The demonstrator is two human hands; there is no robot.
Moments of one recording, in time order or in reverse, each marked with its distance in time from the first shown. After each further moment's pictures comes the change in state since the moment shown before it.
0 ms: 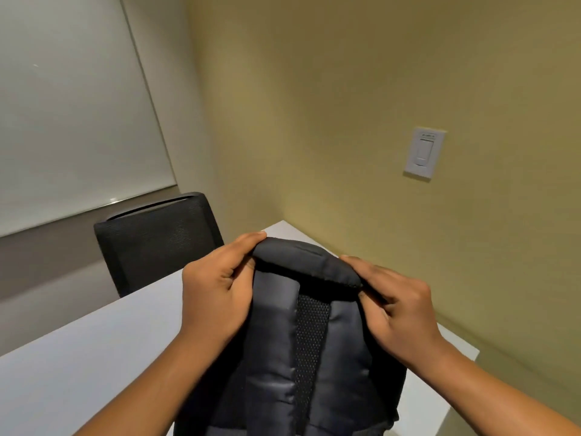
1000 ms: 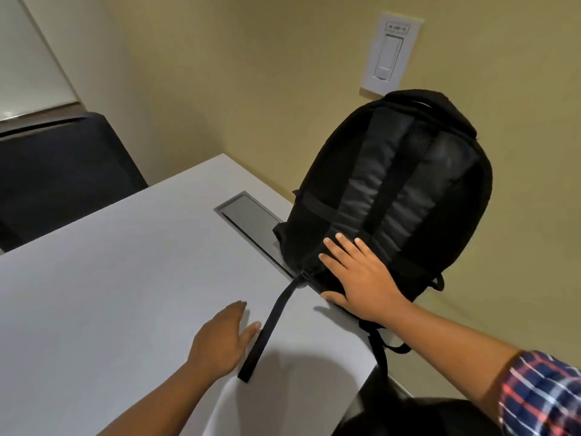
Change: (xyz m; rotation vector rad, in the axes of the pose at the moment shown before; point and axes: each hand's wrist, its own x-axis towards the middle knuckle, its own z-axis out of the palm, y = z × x) left_hand -0.177 -0.121 0.200 0.361 -1.040 -0.598; right_hand -0.101 0.242 -0.002 -0.777 -0.878 0.093
